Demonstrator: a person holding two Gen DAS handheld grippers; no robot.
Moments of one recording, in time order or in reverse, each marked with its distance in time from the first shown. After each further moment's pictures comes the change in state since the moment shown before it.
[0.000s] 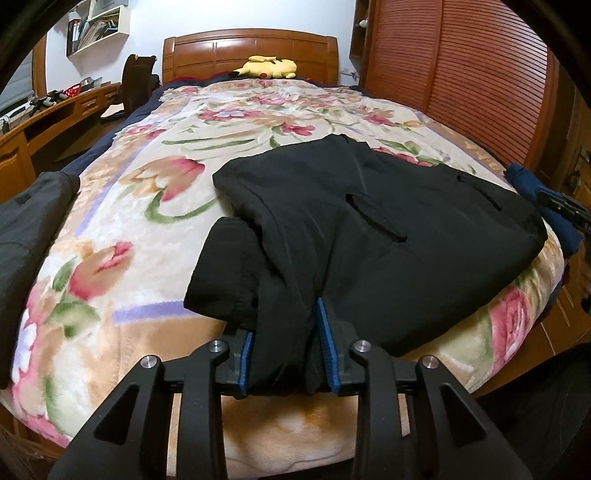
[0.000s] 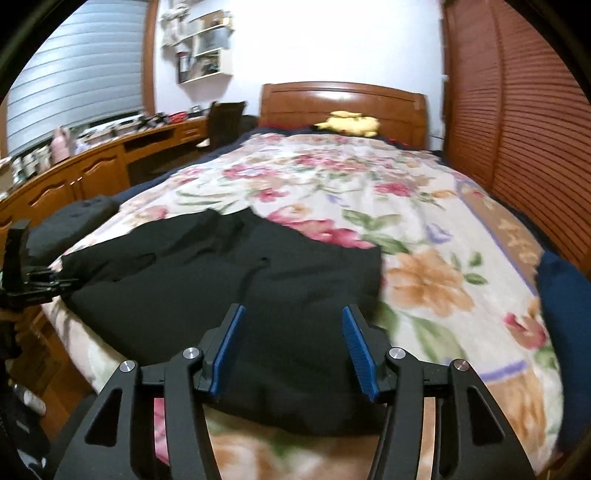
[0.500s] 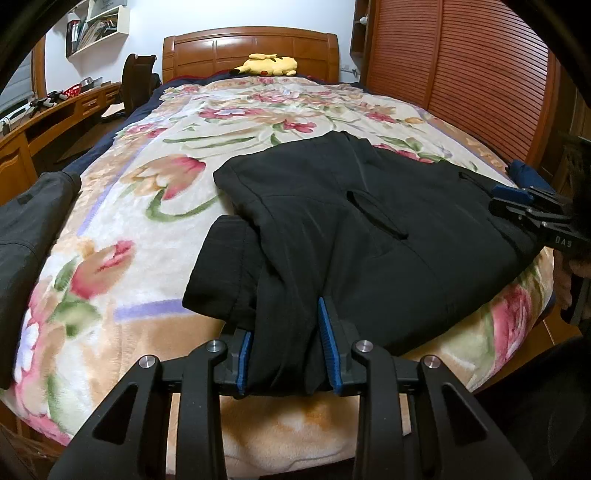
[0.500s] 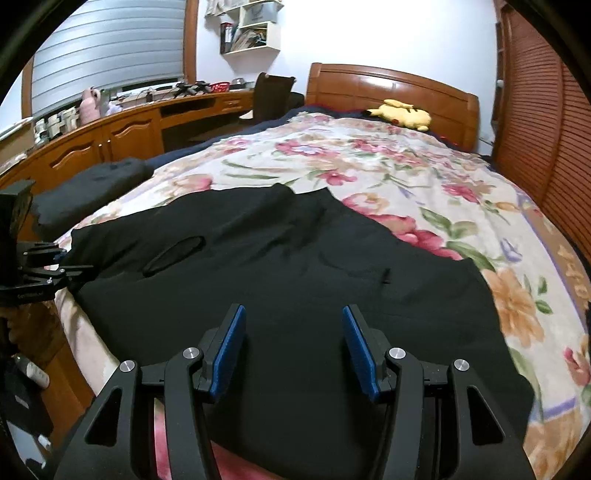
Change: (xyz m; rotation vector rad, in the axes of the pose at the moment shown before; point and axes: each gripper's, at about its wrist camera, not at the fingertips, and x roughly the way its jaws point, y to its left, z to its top) left arm 0.001 0.000 -0.003 0.005 0.006 0.009; right arm 0.083 0.061 0.023 -0.105 0.072 0.093
